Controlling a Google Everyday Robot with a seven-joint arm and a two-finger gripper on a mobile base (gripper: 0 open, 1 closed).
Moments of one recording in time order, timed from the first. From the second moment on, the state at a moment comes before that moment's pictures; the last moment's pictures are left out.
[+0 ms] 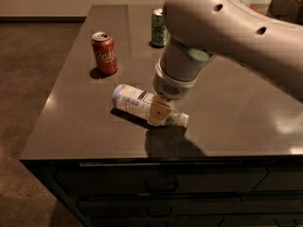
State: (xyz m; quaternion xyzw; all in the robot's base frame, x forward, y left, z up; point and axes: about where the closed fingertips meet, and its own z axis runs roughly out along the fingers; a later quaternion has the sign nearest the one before) arm 0.491 -0.035 0.860 -0.59 0.79 0.04 0.16
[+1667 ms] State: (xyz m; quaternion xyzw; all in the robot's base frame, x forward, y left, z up) arm 0.462 0.000 0.922 -0.59 0.79 0.01 0.16
